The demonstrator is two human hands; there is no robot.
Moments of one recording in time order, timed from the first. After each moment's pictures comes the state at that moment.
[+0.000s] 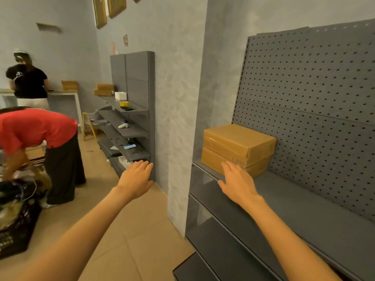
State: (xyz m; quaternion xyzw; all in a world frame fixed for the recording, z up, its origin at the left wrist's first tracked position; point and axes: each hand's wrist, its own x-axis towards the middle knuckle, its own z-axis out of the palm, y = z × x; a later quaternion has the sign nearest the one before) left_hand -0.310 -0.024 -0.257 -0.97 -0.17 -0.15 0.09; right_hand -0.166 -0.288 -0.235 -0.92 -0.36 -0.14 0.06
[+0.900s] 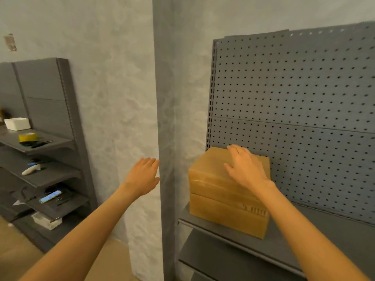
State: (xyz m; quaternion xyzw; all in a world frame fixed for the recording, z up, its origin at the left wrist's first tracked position) left_hand 0.015 0.116 -0.203 -0.97 0.06 -0.20 0.09; right_hand 0.027 -0.180 -0.164 -0.96 -0.14 -0.24 0.06
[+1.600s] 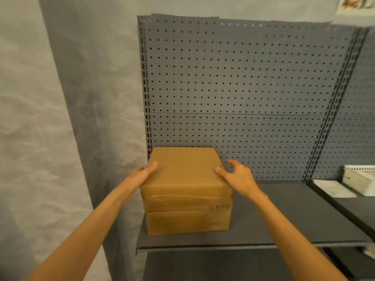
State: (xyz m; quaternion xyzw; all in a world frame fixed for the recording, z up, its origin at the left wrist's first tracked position) left_hand 0.135 0.020 -0.213 -0.82 0.04 0.16 -0.55; right_hand 0.022 -0.247 -0.205 -0.90 0.19 -0.16 0.36
